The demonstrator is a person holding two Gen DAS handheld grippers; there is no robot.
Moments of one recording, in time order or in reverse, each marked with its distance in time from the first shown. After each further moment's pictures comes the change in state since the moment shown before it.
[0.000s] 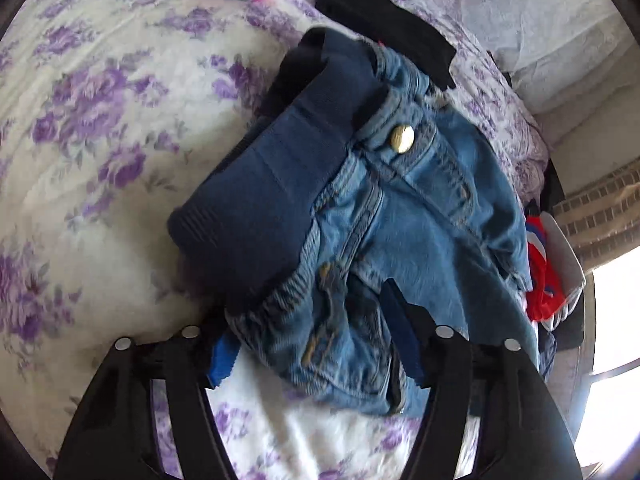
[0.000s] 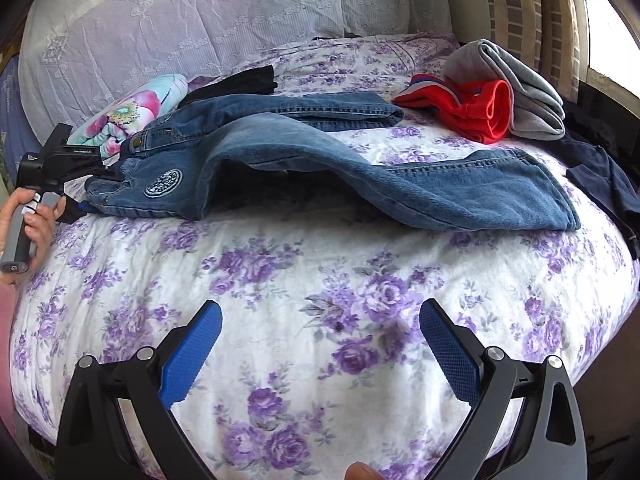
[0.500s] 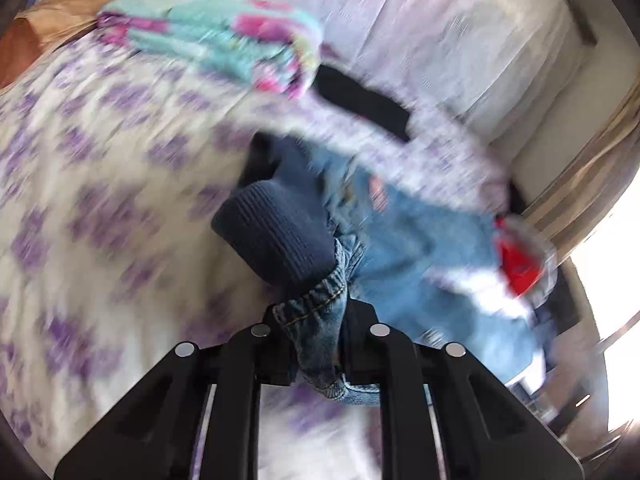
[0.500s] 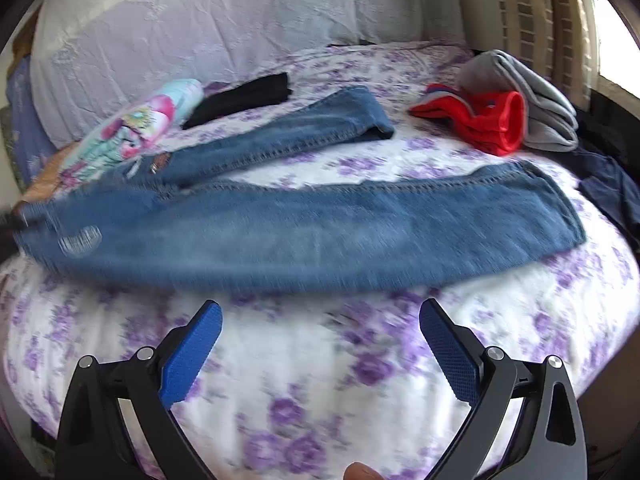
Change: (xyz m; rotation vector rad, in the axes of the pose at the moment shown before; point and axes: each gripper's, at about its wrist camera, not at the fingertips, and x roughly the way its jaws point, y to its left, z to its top) left arm -0.133 0.044 -0.123 0.108 -0.265 -0.018; right arm -0.005 0.009 0.011 -0.018 -0.021 0.087
